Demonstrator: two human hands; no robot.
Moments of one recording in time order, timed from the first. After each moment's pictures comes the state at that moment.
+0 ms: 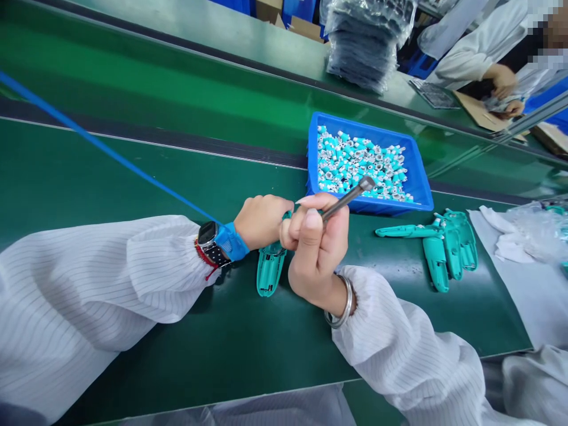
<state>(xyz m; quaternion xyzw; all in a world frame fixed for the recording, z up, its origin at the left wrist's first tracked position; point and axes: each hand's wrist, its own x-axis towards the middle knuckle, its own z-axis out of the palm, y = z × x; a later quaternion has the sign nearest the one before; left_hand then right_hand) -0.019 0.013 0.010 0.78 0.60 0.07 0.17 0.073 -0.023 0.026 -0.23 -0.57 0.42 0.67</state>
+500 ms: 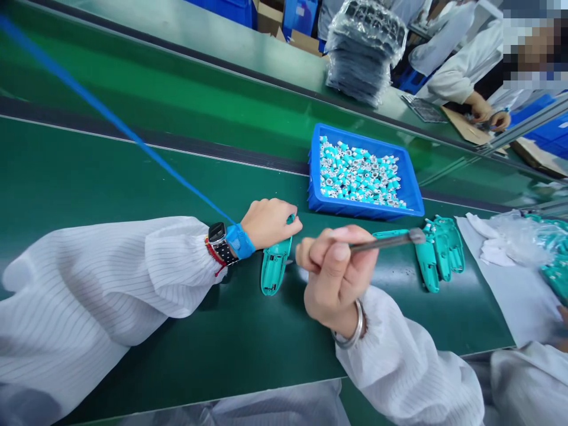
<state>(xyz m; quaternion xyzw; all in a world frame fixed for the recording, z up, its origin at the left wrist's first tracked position) -0.018 0.013 0.002 0.78 0.60 0.12 0.14 0.086 -0.050 0.030 -0.23 -0.57 0.39 0.68</state>
